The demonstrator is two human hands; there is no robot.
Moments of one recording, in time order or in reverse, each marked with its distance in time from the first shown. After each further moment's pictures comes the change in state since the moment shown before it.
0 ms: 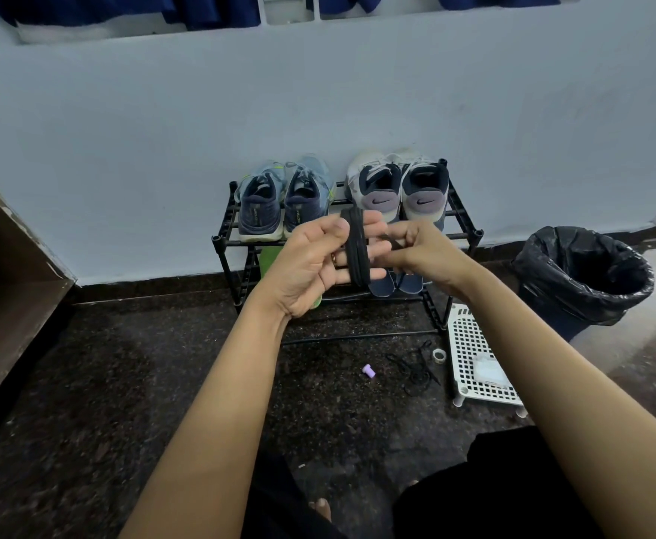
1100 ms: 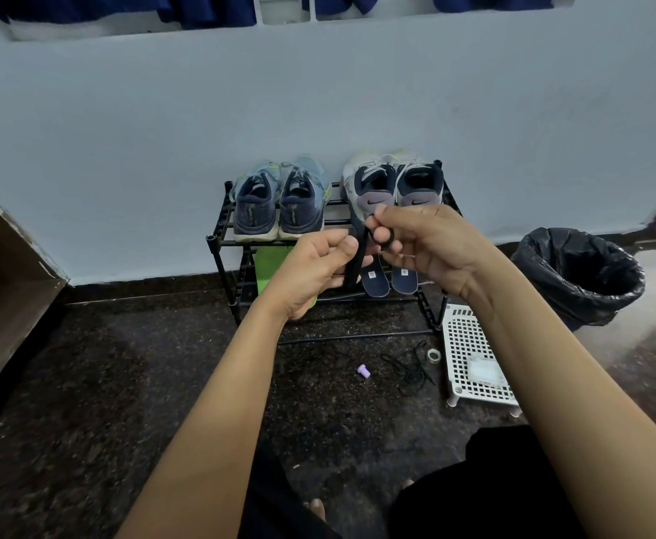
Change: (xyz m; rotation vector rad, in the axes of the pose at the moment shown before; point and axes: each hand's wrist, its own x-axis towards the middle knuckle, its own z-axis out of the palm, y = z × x) left_hand 0.009 -0.020 -0.007 0.356 0.072 -0.014; right_hand -0.025 -0.061 0.010 0.420 0.160 0.247
